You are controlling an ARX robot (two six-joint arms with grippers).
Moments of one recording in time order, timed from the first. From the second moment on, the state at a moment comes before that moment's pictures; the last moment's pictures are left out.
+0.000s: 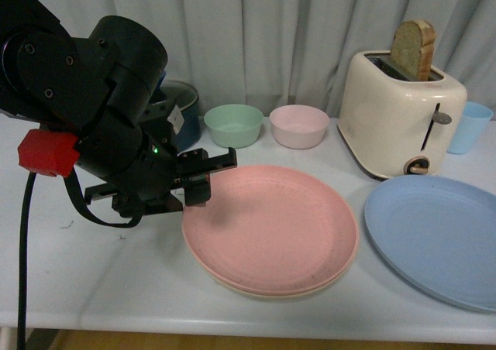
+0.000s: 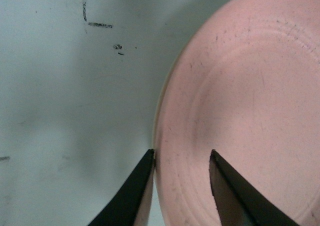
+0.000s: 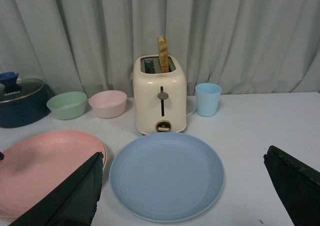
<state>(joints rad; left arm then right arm) -0.29 2.07 1.22 -0.13 0.09 -0.39 -0.01 0.00 0.01 0.00 0.00 0.01</state>
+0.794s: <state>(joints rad) -0.18 1.48 0.44 1.02 -0.18 -0.02 -0.01 0.00 0.01 0.00 0.00 0.01</state>
